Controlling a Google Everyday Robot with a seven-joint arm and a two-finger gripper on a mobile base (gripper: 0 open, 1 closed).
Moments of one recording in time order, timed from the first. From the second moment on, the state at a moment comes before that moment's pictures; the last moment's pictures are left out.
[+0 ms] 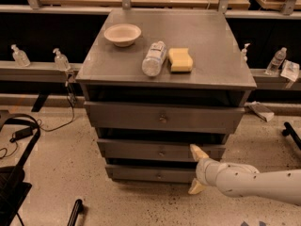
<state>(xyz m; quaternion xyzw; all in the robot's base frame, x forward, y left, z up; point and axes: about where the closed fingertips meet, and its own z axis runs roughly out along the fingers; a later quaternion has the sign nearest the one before) 0.542 -0.182 0.463 -0.66 0.66 -0.09 0.34</state>
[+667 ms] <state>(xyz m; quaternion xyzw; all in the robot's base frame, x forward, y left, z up) 0.586 -0.184 0.436 -0.67 0.65 -0.08 0.34</state>
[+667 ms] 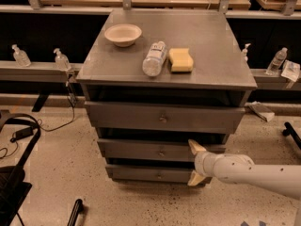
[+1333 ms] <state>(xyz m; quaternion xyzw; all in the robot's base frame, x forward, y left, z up) 0.632 -0.199 0.419 -0.67 0.66 -0.08 0.34</state>
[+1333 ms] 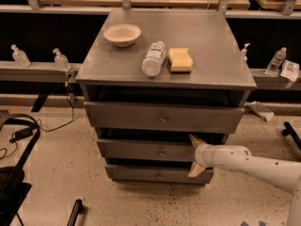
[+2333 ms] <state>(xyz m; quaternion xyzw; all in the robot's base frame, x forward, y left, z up) 0.640 -0.204 0.409 -0.66 0.67 -0.06 0.34</state>
